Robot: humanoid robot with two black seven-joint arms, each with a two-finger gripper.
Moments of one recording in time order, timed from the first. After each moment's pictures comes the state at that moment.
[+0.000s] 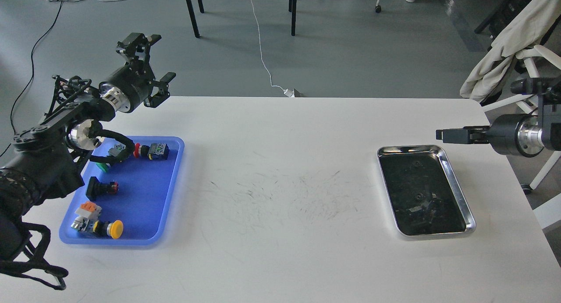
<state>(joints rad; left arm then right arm) -0.95 0.30 -0.45 -0.34 0.10 -0.49 -0.27 1.16 -0.89 -0.16 1.06 -1.30 0.31 0.22</state>
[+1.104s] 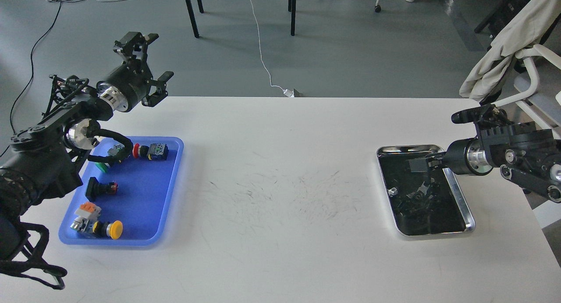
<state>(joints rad) -0.95 0.30 -0.45 -0.34 0.10 -0.49 -0.27 1.11 -0.61 -0.28 0.85 -1.32 0.30 0.25</state>
